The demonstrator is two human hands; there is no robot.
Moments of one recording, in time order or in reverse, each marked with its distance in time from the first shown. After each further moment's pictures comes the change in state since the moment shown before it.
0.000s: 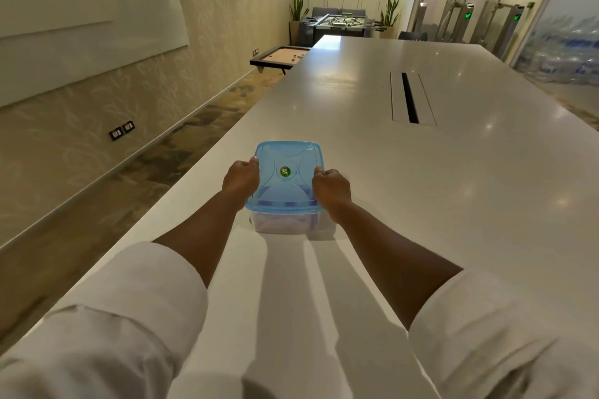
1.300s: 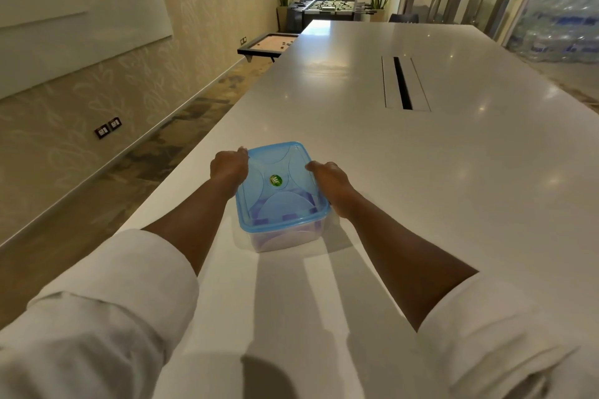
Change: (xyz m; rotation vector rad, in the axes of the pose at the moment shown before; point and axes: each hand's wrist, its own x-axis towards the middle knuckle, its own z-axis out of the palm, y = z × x) left_hand 0.029 0.010 0.008 0.059 0.064 0.006; right_hand 0.014 0.009 -0.021 0.198 -0.181 0.102
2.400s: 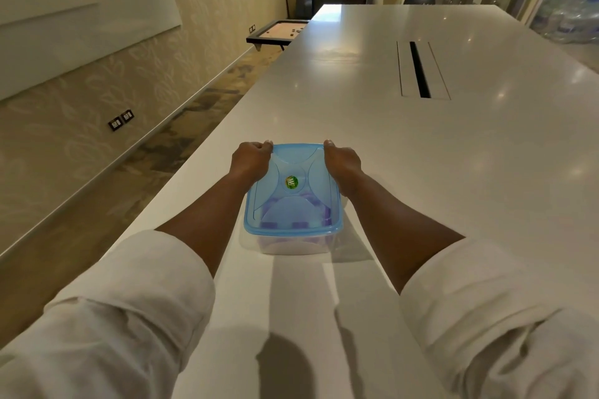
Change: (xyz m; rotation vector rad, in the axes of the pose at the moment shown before) left_hand 0.000 0.003 0.011 0.113 -0.109 0.213; right_hand 0.031 -0.014 0.013 -0.038 0.141 0.046
